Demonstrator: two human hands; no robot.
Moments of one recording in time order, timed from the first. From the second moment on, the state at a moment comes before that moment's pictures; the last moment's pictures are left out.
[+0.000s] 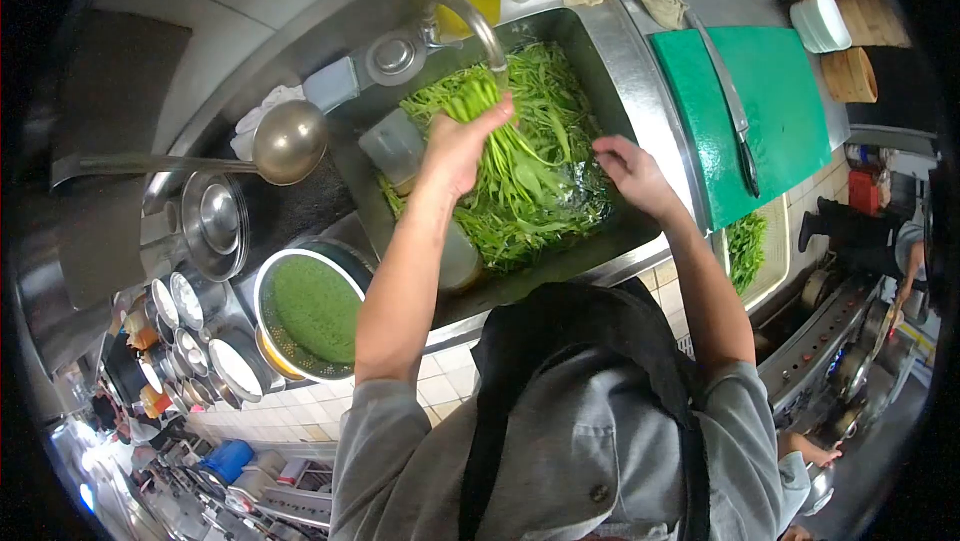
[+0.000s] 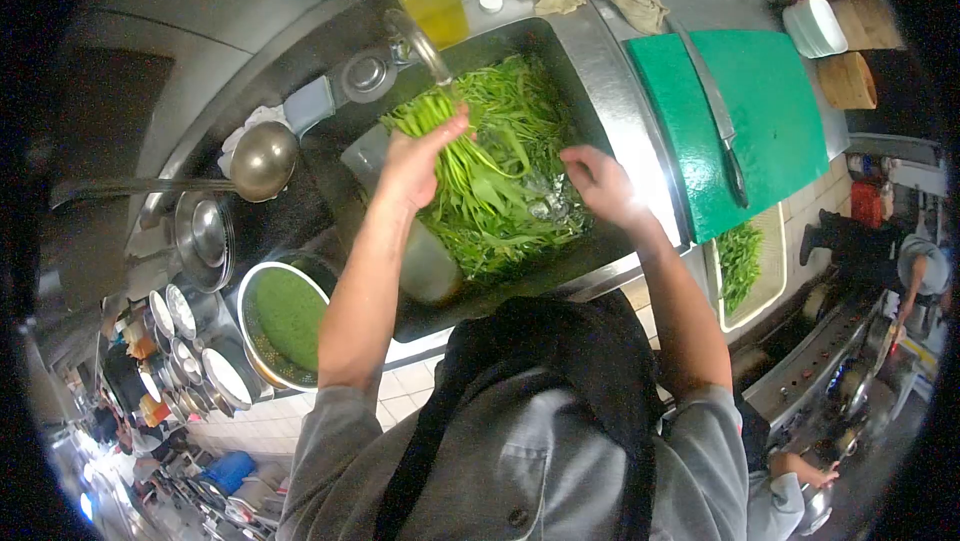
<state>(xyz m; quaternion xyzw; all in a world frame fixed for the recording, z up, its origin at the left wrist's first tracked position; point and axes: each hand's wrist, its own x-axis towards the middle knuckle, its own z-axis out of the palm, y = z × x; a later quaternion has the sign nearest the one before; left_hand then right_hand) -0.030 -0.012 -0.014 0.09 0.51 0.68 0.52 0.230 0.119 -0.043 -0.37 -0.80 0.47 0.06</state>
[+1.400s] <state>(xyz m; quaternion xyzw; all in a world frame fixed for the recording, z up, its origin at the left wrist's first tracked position) 0.034 -0.187 -0.021 0.06 0.67 0.60 0.43 -0.030 0.152 -0.087 -0.34 -0.65 0.68 0.00</state>
